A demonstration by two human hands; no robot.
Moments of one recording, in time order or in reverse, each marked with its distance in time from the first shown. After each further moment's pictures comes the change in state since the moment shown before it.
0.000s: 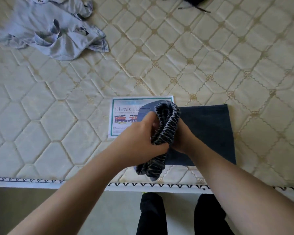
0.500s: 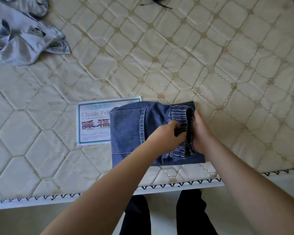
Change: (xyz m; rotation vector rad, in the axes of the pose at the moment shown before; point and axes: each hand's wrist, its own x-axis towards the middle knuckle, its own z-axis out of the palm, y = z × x) left_hand 0.124 0.057 0.151 -0.034 -0.228 -0.076; right_hand -0.089 -0.072 -0.112 -0.097 0.273 -0.132
